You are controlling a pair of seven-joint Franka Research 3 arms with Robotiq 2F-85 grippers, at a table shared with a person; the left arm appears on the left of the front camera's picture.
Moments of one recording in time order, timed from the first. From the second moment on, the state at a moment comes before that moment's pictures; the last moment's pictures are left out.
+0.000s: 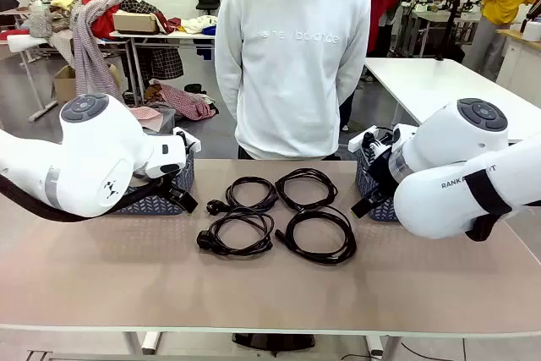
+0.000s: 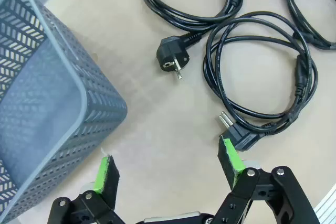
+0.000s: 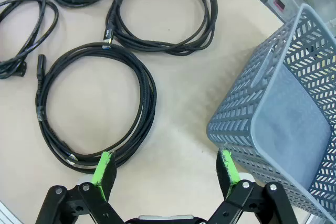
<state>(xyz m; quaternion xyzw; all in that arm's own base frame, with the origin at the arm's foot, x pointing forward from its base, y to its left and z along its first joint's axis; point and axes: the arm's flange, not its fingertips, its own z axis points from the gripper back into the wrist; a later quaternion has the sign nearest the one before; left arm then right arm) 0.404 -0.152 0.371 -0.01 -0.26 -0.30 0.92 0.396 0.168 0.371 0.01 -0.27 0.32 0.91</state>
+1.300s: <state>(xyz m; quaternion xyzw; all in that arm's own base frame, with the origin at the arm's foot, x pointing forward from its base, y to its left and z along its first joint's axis) 0.403 -0.157 0.377 -0.01 -0.27 -0.31 0.91 0.396 0.168 0.373 0.02 -0.28 0.32 0.91</state>
